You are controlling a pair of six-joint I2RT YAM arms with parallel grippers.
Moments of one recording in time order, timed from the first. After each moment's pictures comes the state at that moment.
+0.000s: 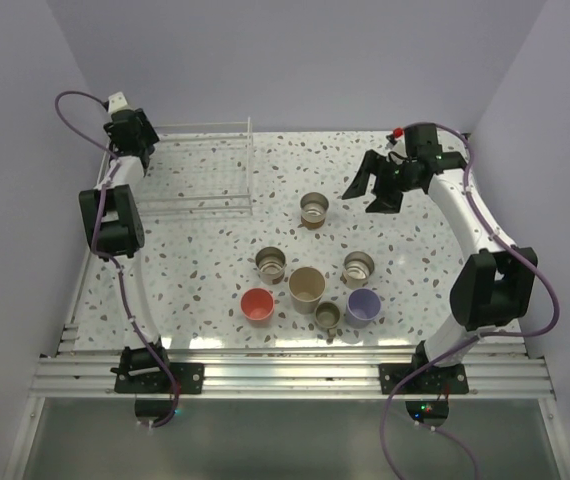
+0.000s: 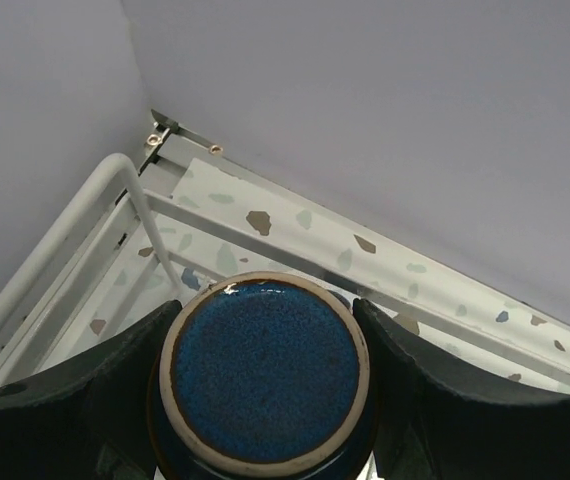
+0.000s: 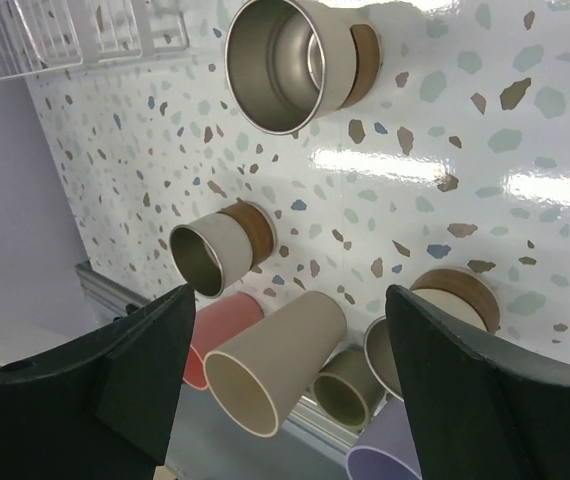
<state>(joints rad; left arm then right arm) 0.19 2.41 1.95 0.14 -0.19 -0.25 0.12 1.66 1.52 -0.86 -0.50 0.48</state>
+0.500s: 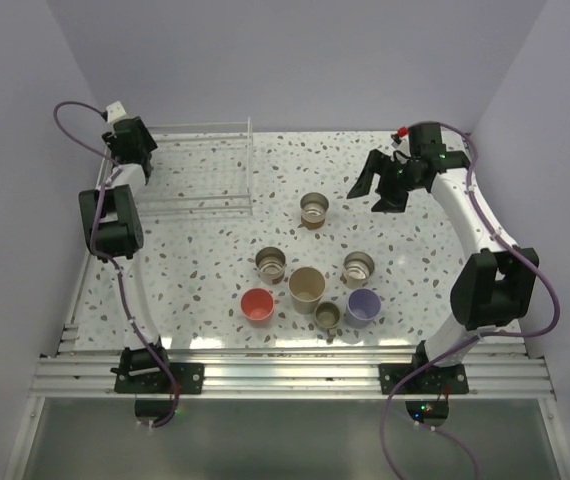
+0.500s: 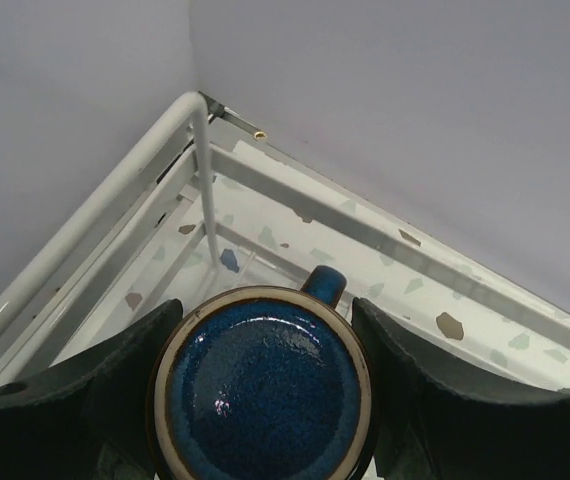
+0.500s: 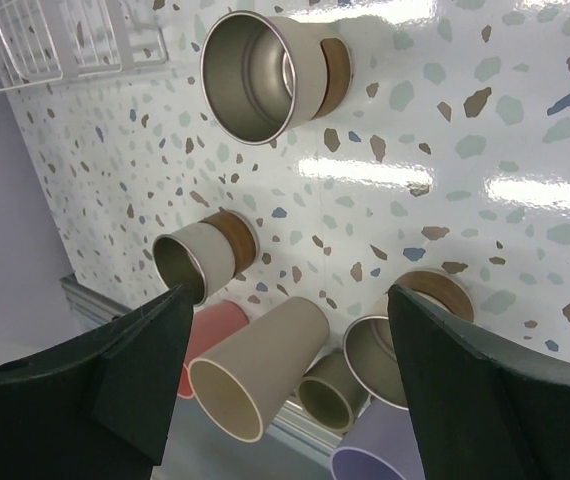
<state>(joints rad) 0.19 2.41 1.85 0.23 -0.27 -0.26 0.10 1.67 1.53 -0.87 -0.46 0.46</state>
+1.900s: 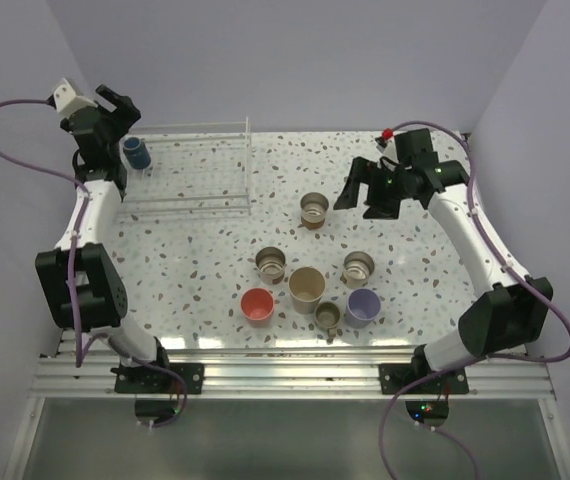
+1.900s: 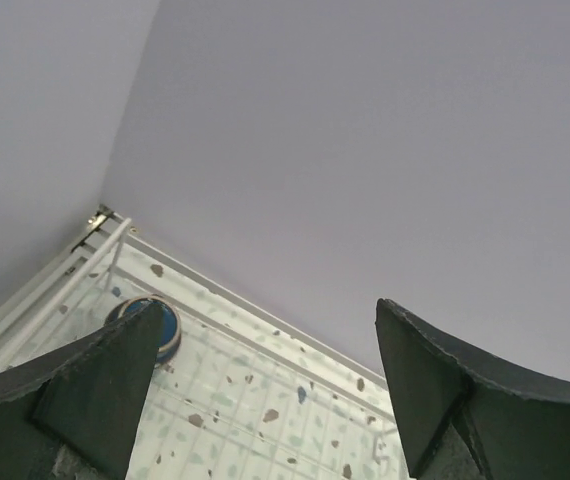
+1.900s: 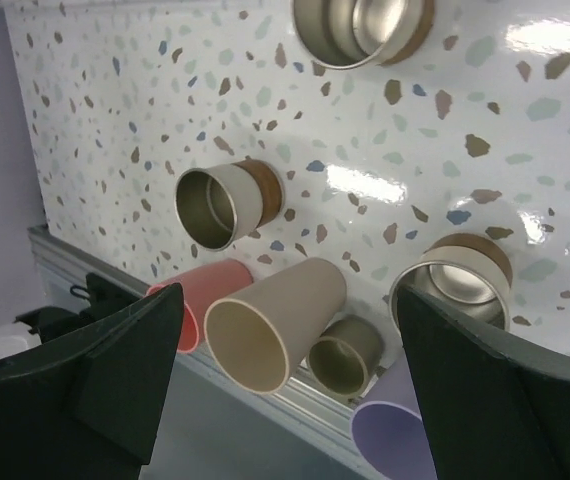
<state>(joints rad) 0.20 1.68 1.39 0.27 -0.15 -0.53 0.22 1.50 1.47 -0.91 -0.40 0.45</state>
